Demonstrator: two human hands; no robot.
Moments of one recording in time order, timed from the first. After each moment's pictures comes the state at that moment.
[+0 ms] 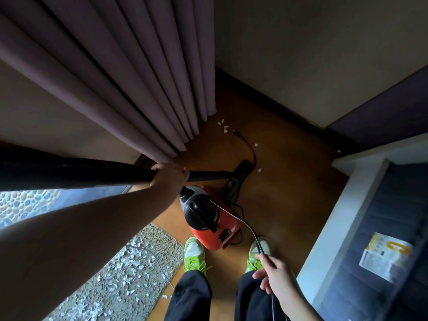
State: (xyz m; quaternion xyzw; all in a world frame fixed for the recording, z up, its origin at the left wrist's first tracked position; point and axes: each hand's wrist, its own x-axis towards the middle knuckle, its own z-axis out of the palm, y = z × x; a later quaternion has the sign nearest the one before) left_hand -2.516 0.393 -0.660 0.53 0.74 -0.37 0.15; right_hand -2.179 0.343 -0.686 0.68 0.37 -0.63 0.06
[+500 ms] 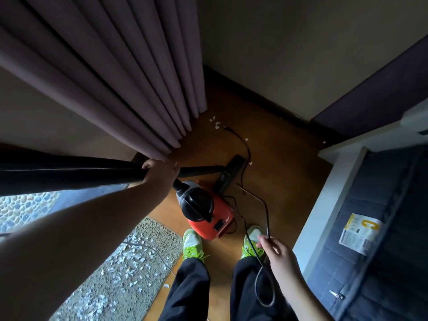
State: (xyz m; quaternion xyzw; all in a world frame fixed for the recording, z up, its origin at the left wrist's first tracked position) left_hand -2.518 0.384 -0.629 0.60 0.62 -0.50 0.08; right_hand -2.167 0.350 -0.616 0.68 0.49 -0.55 0.01
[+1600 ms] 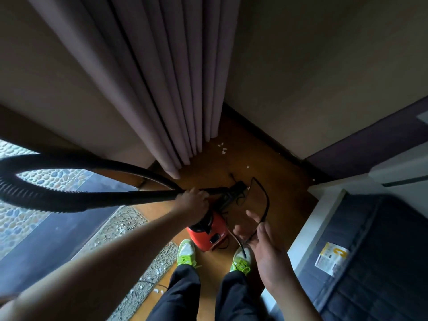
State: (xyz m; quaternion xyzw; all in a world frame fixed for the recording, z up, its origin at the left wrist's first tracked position) left_hand -2.470 0.347 -0.540 0.49 0.79 -0.02 0.36; right_hand -2.238 0.374 -0.454 0.49 0.48 -0.71 -0.13
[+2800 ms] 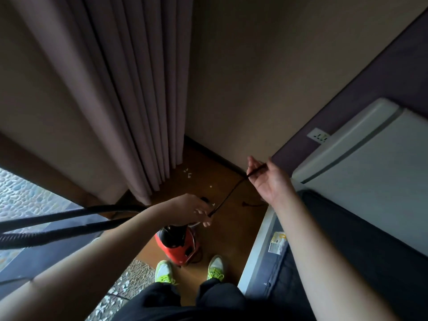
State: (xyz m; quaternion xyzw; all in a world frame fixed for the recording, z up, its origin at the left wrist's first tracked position) left_hand -2.440 0.346 -0.319 0.64 0.56 0.10 0.52; right_hand -2.243 0.483 -0.253 0.48 0.11 -0.78 -0.37
